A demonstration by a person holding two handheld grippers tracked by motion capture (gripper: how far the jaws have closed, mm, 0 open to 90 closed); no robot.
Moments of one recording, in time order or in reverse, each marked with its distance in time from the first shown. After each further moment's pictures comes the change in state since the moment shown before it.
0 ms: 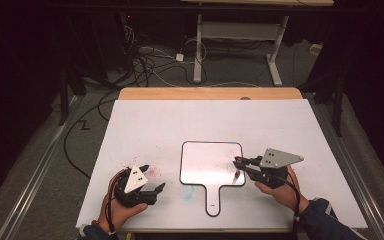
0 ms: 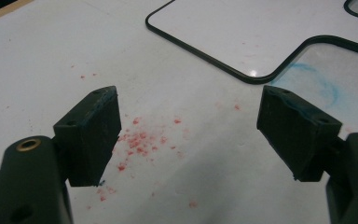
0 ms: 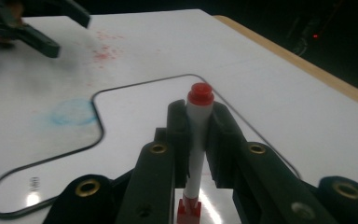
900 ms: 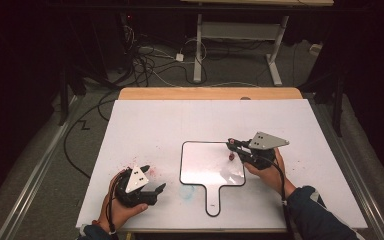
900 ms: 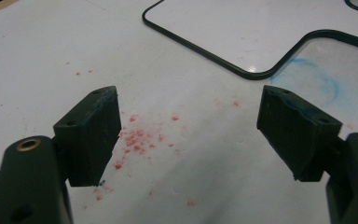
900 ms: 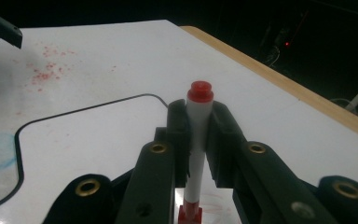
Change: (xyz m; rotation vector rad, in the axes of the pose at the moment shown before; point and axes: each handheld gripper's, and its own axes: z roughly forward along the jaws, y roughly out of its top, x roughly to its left) left arm 0.000 -0.001 0.001 0.008 -0.006 0.002; right arm -0.031 0.008 0.043 -0.044 -0.085 0.021
